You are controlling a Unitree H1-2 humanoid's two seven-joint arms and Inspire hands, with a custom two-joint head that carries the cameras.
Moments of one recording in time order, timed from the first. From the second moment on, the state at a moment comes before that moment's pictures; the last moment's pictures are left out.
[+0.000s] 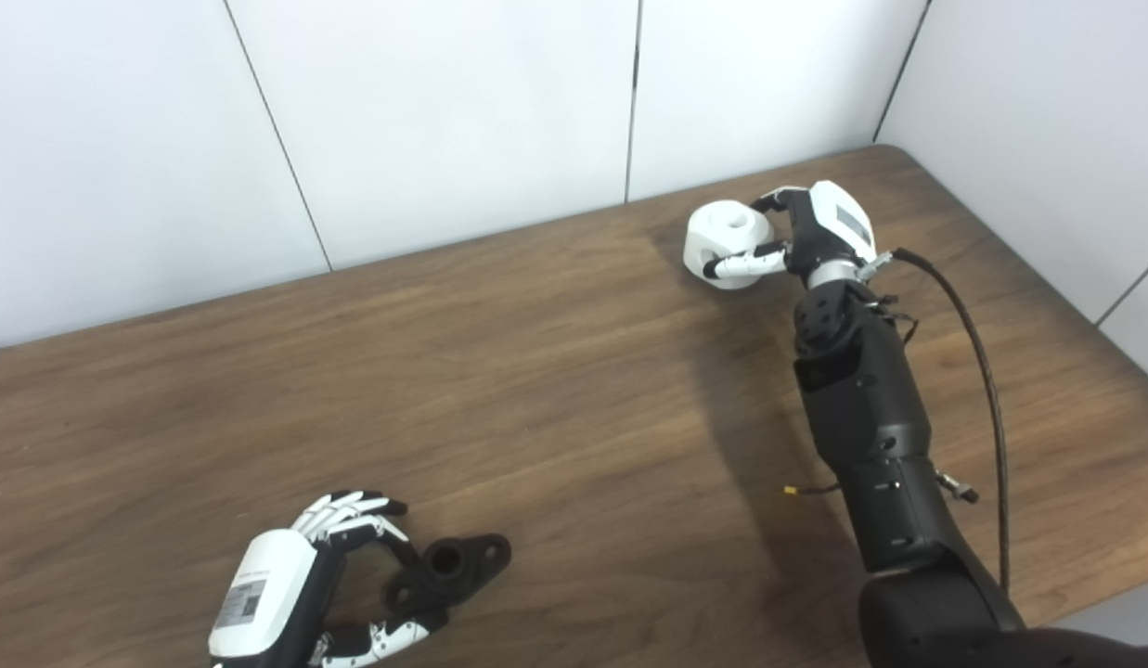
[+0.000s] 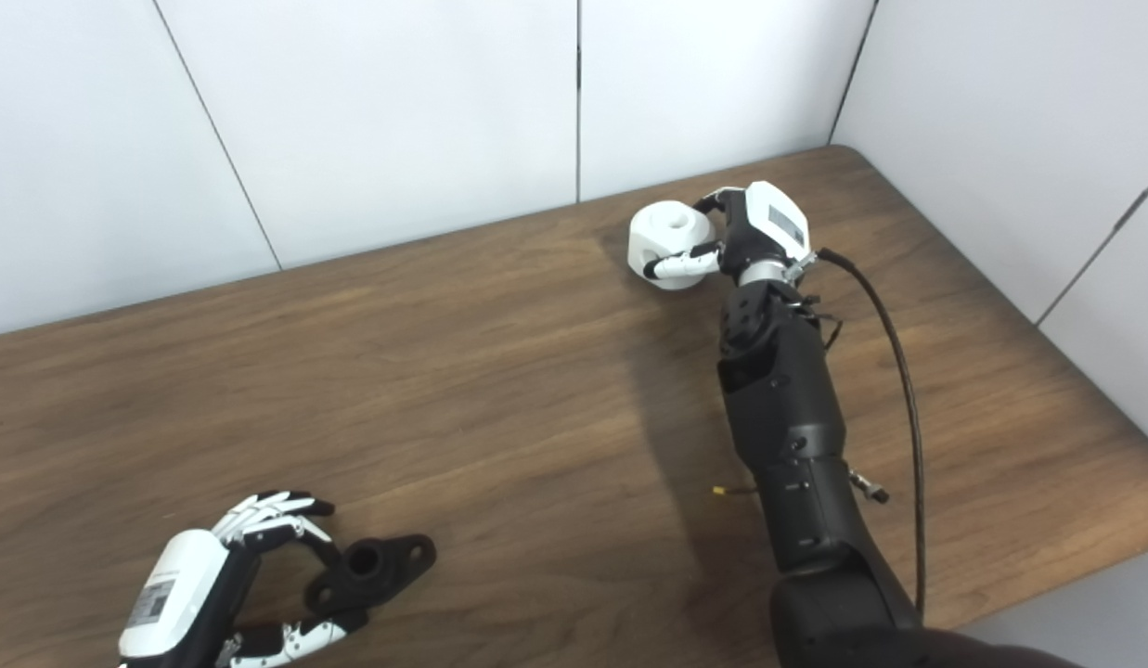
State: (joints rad) left arm 0.10 0.31 -0.27 -0.22 0.70 -0.16 -0.09; right arm -0.48 -0.24 -0.26 0.18 -0.90 0.47 0.11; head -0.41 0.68
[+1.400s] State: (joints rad) left arm 0.10 0.30 -0.27 -0.22 0.71 -0.16 -0.11; right arm -0.39 -0.34 -0.09 0.01 -0.71 0.47 0.01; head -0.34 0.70
